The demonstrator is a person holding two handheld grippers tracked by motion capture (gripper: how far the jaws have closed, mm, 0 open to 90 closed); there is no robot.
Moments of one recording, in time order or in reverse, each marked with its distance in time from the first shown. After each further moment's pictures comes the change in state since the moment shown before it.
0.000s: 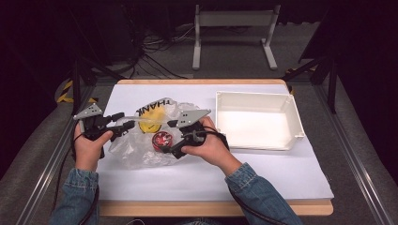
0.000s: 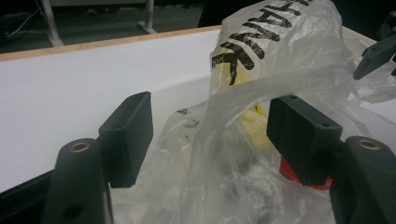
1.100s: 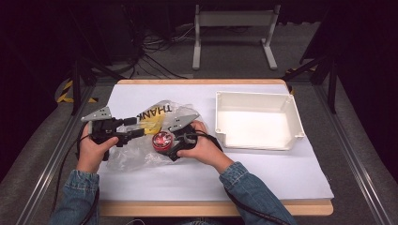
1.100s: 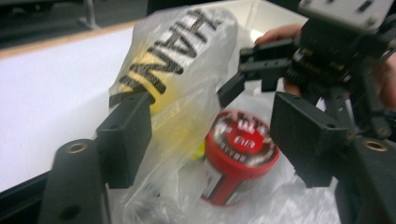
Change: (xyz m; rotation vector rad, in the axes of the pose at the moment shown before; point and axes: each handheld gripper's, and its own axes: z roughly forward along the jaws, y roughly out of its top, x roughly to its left) left arm -0.014 -0.003 0.014 0.085 -0.199 0.075; right arm -0.018 -0.041 0.045 0.129 -0.018 0.074
